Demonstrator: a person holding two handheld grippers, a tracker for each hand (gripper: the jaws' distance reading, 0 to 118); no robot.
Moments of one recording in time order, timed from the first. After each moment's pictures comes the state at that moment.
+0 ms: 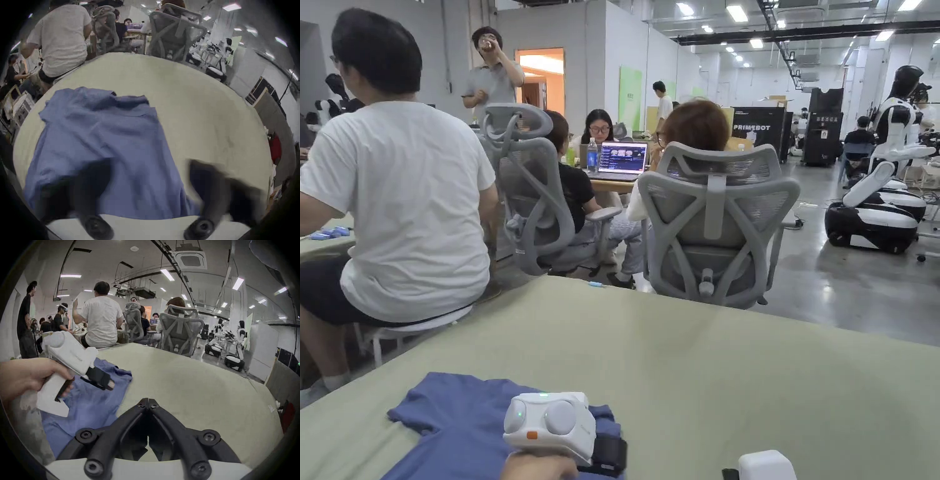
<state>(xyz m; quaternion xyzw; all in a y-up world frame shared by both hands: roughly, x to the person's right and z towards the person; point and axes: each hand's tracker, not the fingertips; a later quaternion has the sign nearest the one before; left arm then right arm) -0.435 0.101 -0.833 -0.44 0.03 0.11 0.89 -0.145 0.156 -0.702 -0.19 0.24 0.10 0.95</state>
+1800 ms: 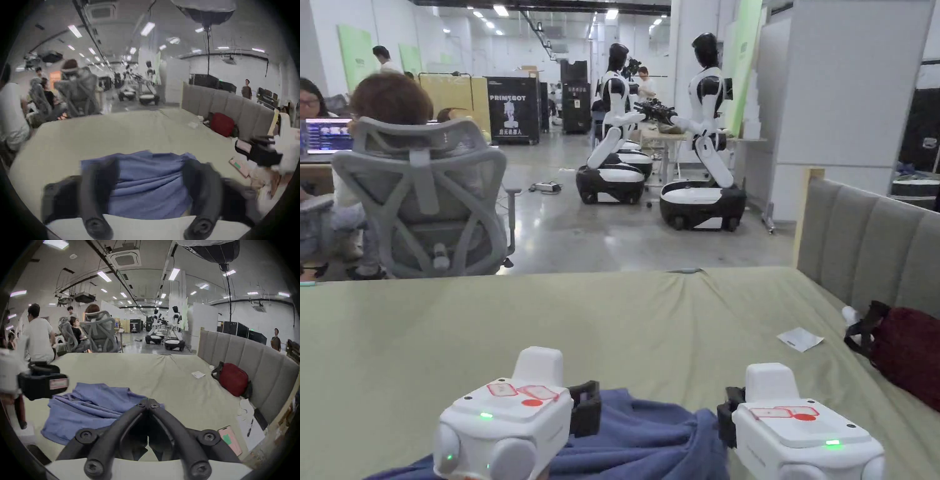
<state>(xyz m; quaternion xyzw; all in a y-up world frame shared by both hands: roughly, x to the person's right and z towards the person) -0.057 0.210 -0.637 -0.18 -0.19 -0.04 0.96 0.221 0.201 -0.586 -0.20 -0.02 0.00 0.98</state>
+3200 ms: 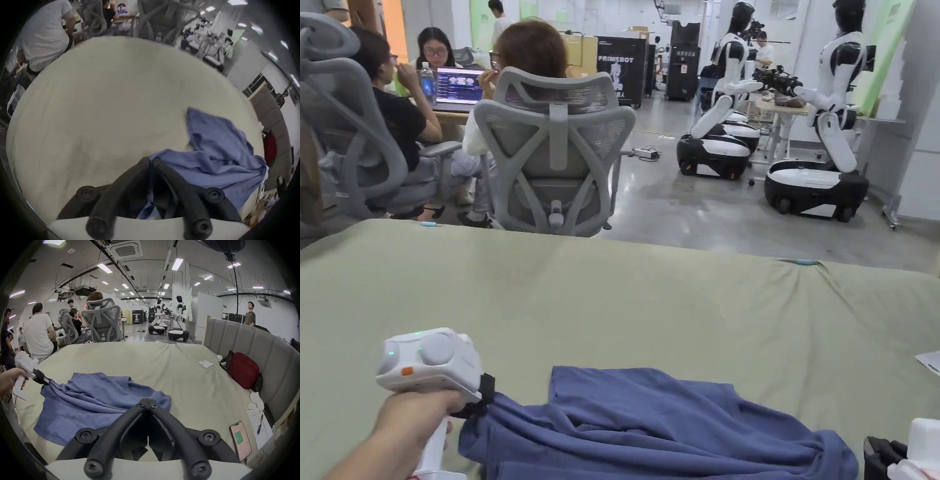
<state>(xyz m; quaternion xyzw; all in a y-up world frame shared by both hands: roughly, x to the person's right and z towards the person) -0.298 0.121 -0.827 -0.46 -0.01 0.12 0.88 0.249 0.159 -0.640 -0.25 -0.03 0.00 0.97</state>
